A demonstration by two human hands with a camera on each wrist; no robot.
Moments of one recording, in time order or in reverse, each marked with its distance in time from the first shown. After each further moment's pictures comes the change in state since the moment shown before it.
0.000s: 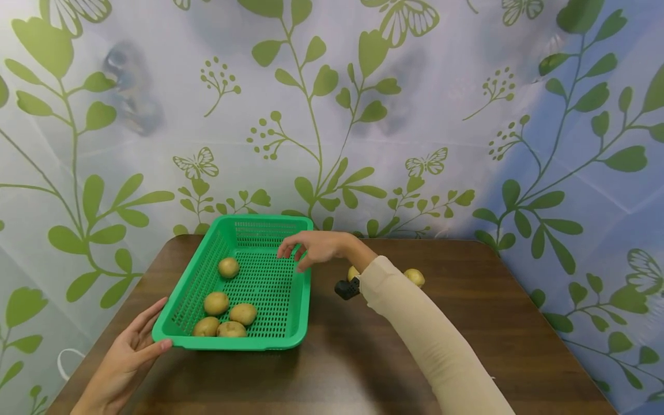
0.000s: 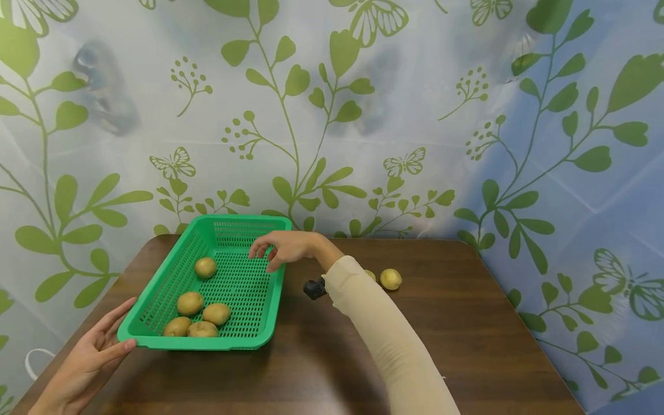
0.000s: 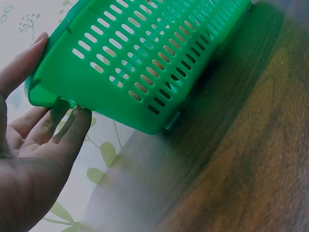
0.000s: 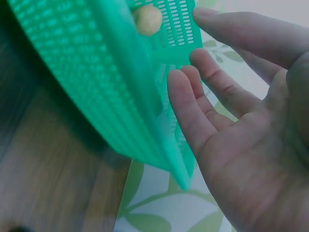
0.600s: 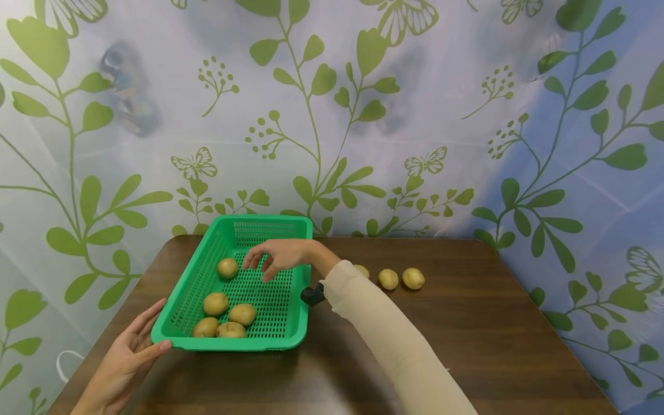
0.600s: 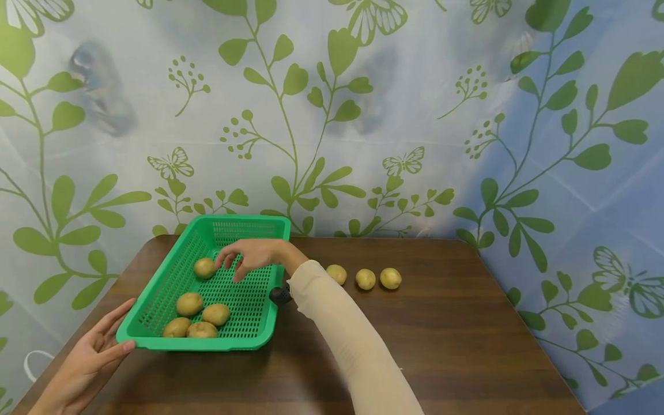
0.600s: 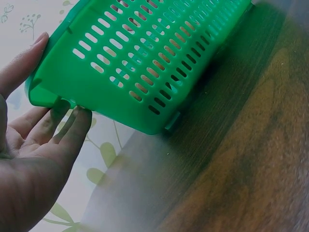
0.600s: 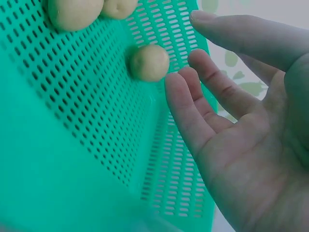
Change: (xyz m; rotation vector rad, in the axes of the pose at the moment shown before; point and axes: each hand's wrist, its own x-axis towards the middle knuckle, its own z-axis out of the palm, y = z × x) left_hand 0.001 0.000 -0.001 0.011 -0.009 0.004; right_hand 0.062 -0.011 0.028 0.131 -0.053 -0.030
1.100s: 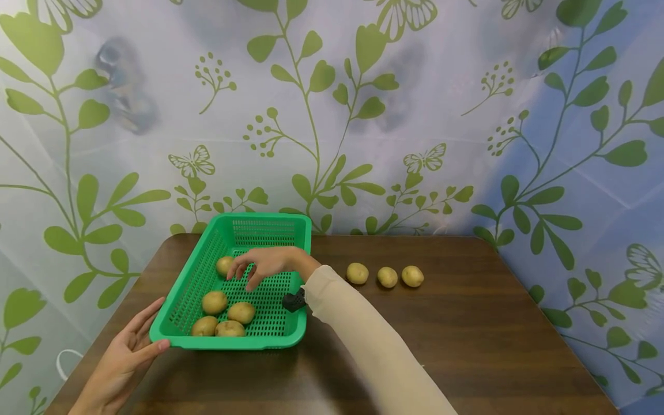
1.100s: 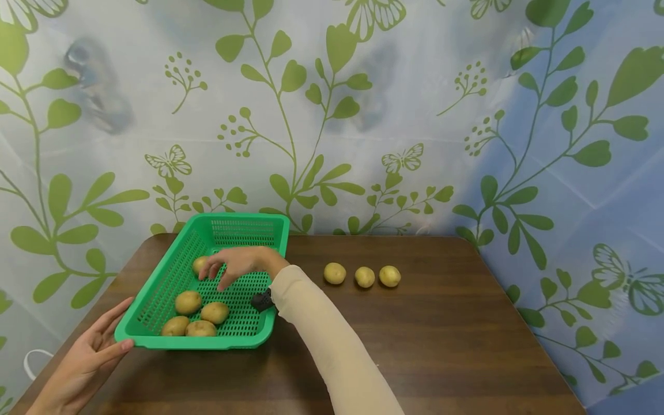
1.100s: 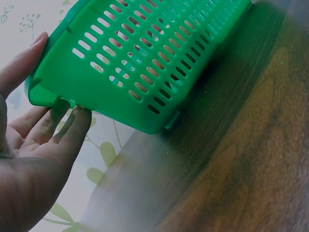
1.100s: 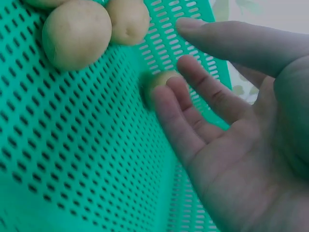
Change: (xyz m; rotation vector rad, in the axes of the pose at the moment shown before) left_hand 0.001 0.000 0.002 -0.016 0.000 0.013; right_hand 0.037 0.008 0.019 0.020 -0.070 -0.018
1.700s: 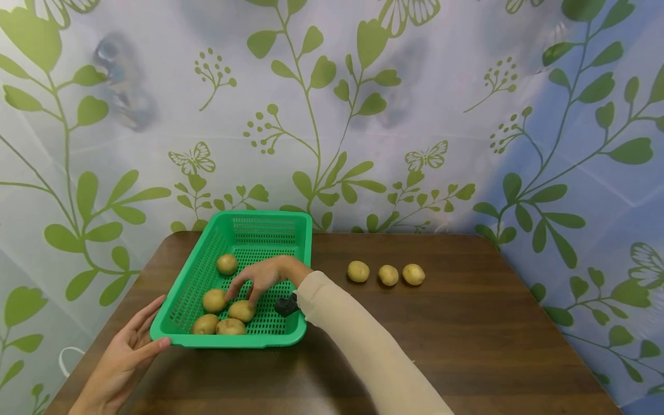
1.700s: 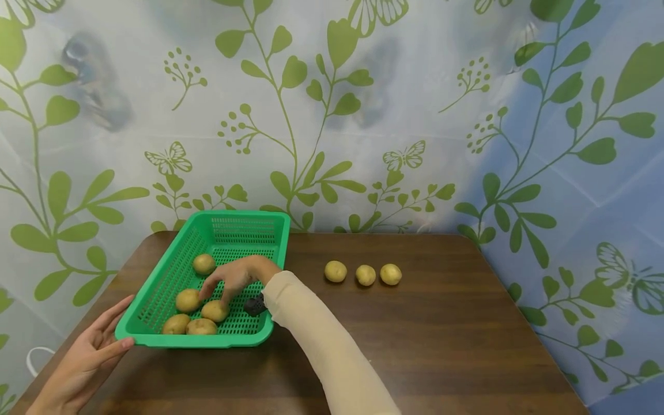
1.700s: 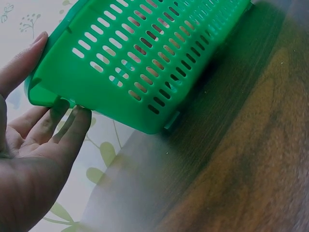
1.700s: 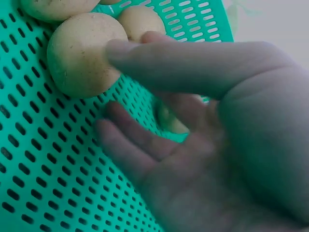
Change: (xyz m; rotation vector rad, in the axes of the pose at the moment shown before) left_hand 0.000 -0.002 0.001 -0.018 0.002 0.016; right_hand 0.023 0.017 0.019 -0.053 -0.152 0.104
